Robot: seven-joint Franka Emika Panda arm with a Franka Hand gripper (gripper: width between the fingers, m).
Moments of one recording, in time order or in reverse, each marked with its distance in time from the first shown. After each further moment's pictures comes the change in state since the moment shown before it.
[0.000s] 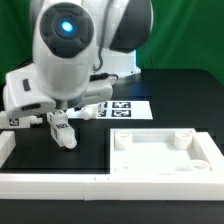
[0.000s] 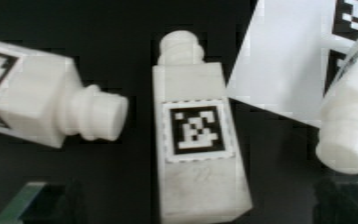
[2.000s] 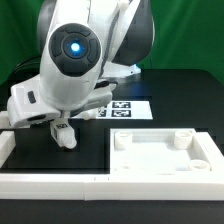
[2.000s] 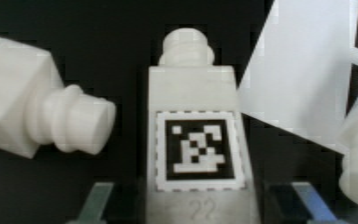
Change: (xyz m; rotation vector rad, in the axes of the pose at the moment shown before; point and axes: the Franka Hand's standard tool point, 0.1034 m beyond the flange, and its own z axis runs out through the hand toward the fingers) arm -0.011 0.003 0.006 0.007 -0.023 -0.070
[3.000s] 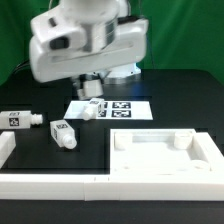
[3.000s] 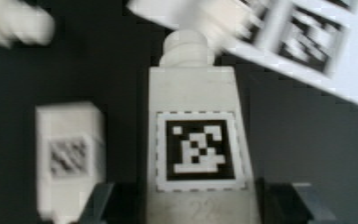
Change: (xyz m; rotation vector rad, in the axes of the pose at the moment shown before) arm -0.007 -0.070 -0.119 0.038 0.452 0.061
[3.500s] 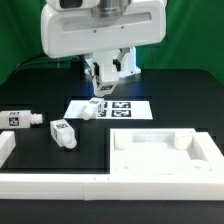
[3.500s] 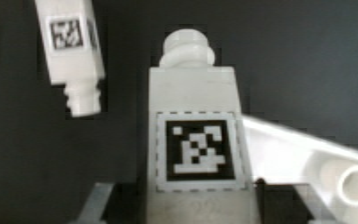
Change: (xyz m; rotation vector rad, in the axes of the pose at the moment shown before) arm 0.025 -0.002 -0.039 -0.064 0.304 0.011
